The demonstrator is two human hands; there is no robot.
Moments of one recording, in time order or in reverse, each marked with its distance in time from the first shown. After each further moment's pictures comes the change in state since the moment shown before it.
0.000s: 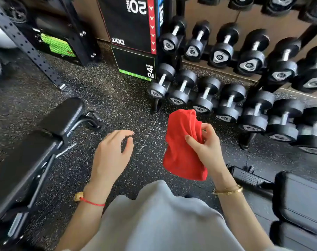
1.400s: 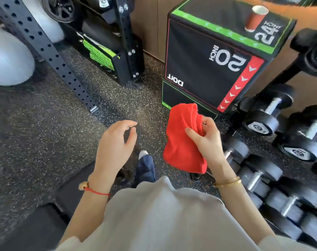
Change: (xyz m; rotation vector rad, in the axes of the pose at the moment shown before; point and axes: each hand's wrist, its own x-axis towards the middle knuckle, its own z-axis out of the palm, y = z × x) left_hand 0.668 -0.372 -0.059 -0.055 0.135 -0.233; right_hand 0.644 -0.189 0.497 -0.058 -0.218 -0.008
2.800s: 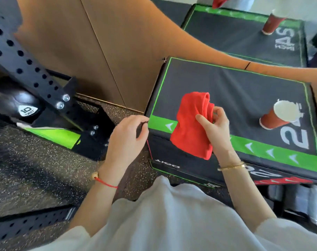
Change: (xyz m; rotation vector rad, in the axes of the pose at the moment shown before) left_hand 0.746 0.032 0.158 -0.038 -0.251 0.394; right_hand 0.676 -0.134 0.040 0.097 0.486 0.080
